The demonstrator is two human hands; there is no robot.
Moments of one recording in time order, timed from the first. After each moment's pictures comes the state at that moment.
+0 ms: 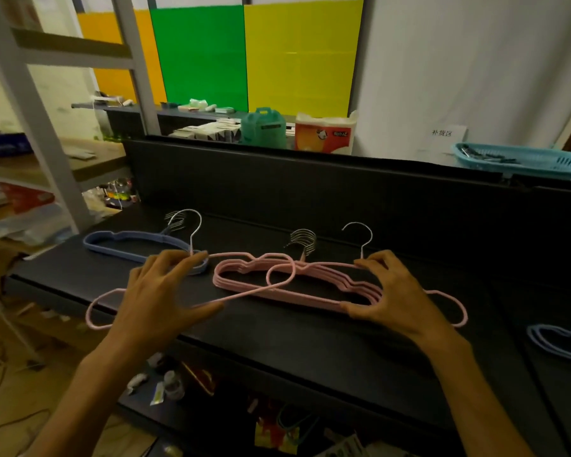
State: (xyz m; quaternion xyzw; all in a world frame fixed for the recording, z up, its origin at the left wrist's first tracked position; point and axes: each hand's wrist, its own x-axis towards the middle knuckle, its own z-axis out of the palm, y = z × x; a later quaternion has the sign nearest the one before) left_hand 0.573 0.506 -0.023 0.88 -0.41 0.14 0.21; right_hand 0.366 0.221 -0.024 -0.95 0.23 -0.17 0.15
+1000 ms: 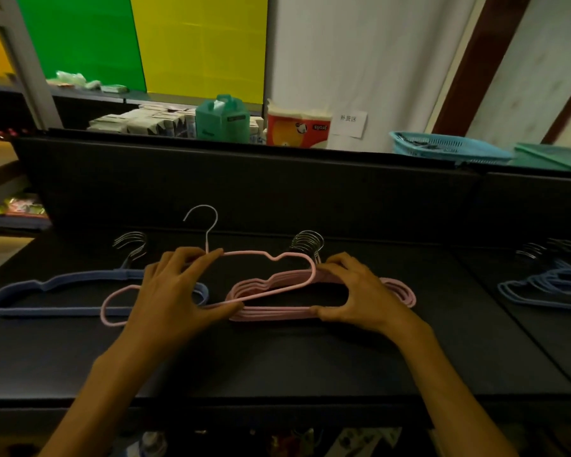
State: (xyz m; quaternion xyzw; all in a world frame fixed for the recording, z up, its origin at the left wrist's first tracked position) left_hand 0.693 0.474 -0.024 0.80 -0.55 0.04 0.25; right_hand 0.458 0.283 -0.031 -0.93 0.31 -0.11 0.15
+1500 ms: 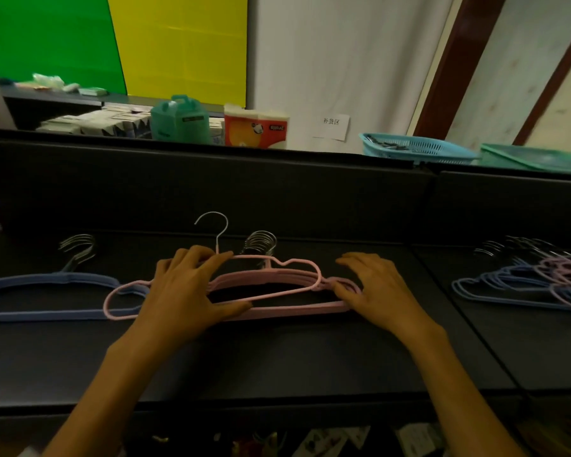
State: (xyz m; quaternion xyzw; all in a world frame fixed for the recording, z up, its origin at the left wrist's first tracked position) left_hand 0.618 0.411 -0.018 0.80 -0.58 0.05 0.17; right_hand 0.367 0.238 -0.026 -0.91 0.39 -0.16 0.03
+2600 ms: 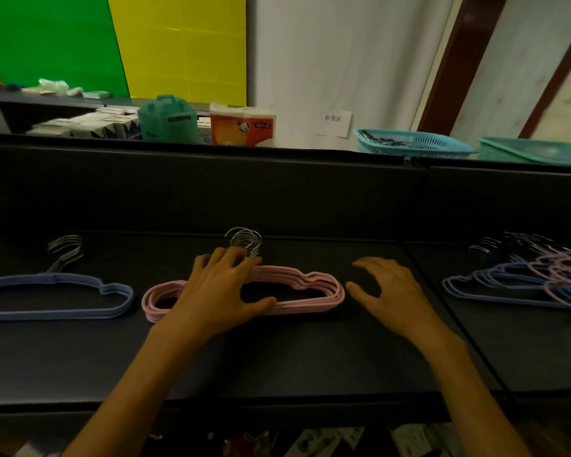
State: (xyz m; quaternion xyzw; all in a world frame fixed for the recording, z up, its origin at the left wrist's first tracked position) left_hand 0.572 0.363 -0.020 0.77 -0.63 0.02 0.11; right_hand 0.321 0.219 -0.034 -0.88 0.42 -0.19 0.07
